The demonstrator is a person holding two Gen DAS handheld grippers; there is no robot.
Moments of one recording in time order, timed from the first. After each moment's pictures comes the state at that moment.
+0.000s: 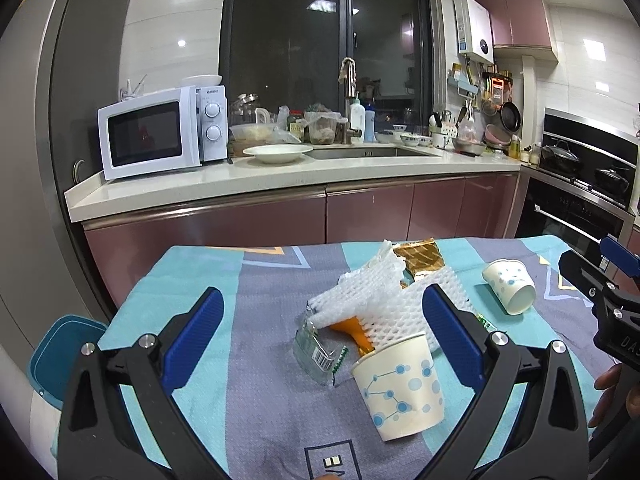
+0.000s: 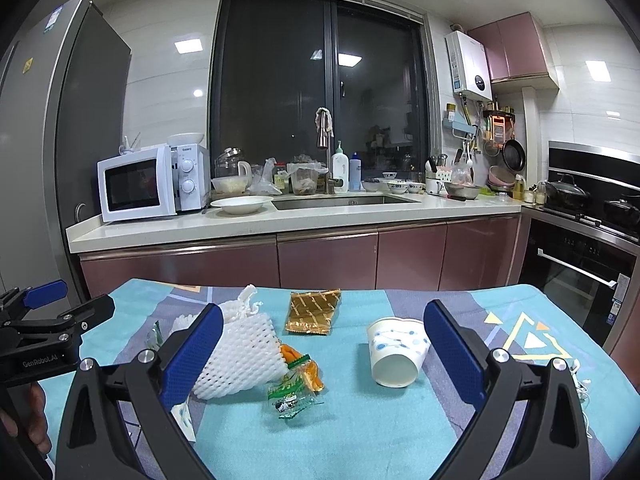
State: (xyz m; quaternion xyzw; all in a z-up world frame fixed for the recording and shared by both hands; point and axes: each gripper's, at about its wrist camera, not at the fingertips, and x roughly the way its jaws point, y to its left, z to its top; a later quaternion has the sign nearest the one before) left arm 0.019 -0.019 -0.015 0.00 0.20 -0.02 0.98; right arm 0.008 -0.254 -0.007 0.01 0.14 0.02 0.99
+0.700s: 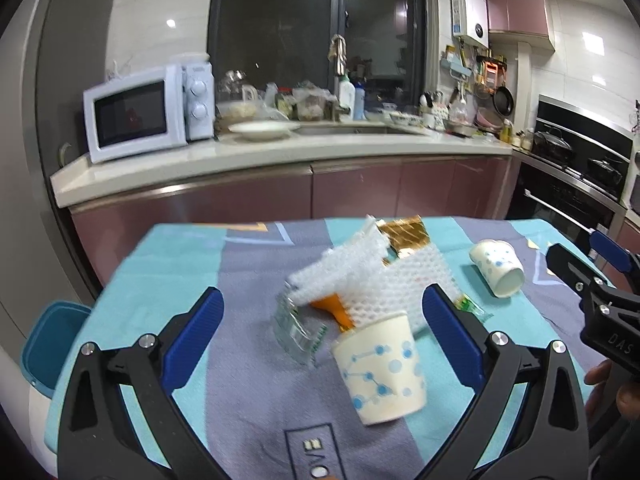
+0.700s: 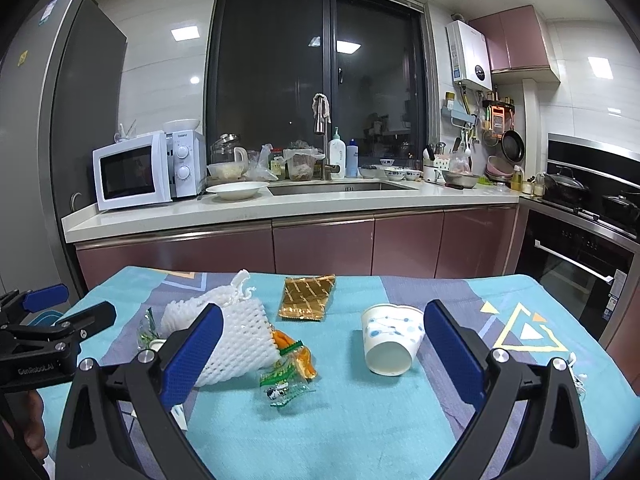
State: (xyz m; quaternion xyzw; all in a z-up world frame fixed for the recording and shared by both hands) left arm 0.026 -0.029 -0.023 0.00 0.25 -0.04 0.97; right arm 0.011 -0.259 -0.010 0.00 0.16 0.02 0.99
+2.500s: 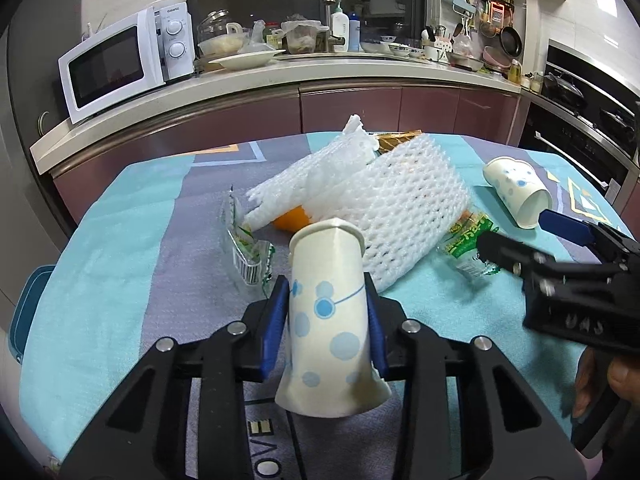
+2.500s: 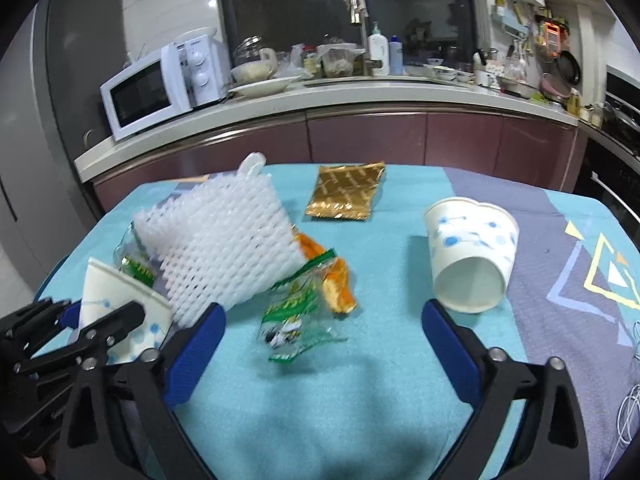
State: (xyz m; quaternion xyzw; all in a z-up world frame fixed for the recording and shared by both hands) left arm 0.069 -0.073 -0.092 0.00 0.36 -0.04 0.93; right arm 0.095 -0.252 -0.085 0.02 0.33 0.10 0.94
